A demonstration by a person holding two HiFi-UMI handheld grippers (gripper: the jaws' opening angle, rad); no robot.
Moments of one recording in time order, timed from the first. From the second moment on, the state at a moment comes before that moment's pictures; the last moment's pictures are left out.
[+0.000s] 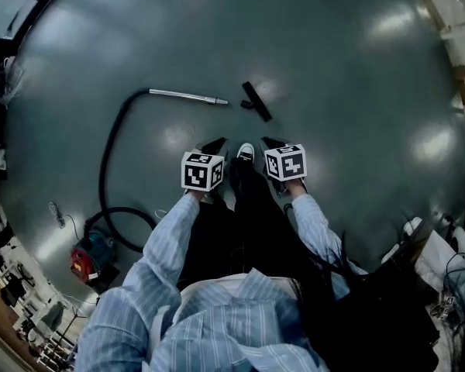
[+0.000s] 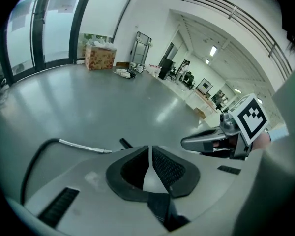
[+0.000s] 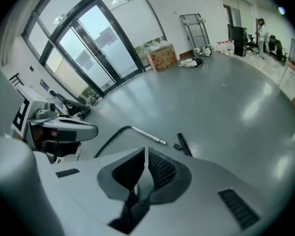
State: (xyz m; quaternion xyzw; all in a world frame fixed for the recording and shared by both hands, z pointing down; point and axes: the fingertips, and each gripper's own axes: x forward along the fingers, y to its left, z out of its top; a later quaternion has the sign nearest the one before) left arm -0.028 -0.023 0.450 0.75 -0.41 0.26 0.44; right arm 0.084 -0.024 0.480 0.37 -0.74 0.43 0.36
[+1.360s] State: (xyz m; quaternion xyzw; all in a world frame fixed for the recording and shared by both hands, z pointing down) left arm -0.178 0.317 0.312 0.80 -0.40 0.08 0.44; right arm -0.064 0.313 0.323 0.38 -0.78 0.39 0.31
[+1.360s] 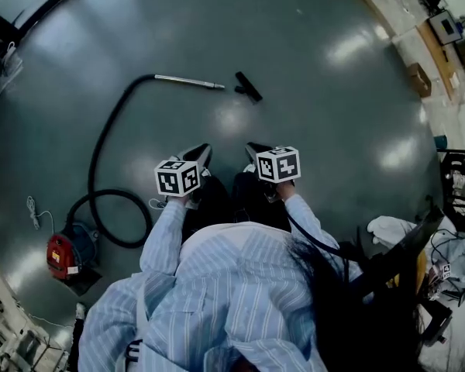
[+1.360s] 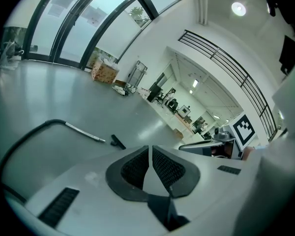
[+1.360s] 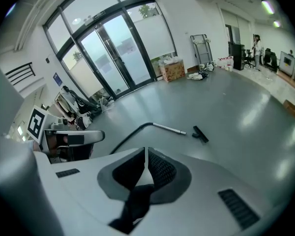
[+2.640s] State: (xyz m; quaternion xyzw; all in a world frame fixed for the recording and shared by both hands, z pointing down) left arm 0.005 0.550 0.284 0.80 -0.43 0.12 0.40; right arm 0.091 0.554 0.340 0.33 -0.81 0.37 0.31
